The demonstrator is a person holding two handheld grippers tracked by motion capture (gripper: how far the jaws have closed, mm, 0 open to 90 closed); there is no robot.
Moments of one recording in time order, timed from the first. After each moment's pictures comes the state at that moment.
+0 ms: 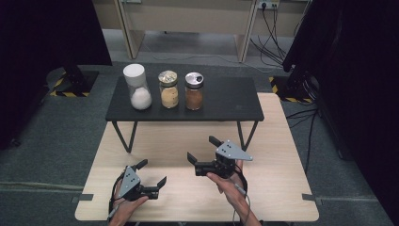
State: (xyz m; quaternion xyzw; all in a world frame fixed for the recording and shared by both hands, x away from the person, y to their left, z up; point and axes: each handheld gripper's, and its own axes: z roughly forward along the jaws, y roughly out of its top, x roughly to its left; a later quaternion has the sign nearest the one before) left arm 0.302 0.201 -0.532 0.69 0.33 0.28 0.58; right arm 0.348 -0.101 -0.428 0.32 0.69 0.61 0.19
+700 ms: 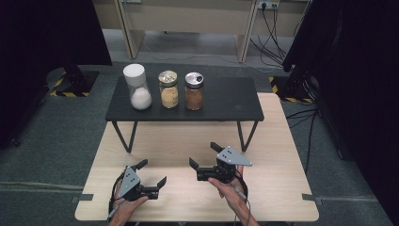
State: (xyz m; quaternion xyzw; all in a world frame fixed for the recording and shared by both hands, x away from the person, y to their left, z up) left arm 0.302 0.201 -0.532 0.69 0.33 0.28 0.58; right arm 0.344 -0.105 -0.453 0.33 0.70 0.60 0.19
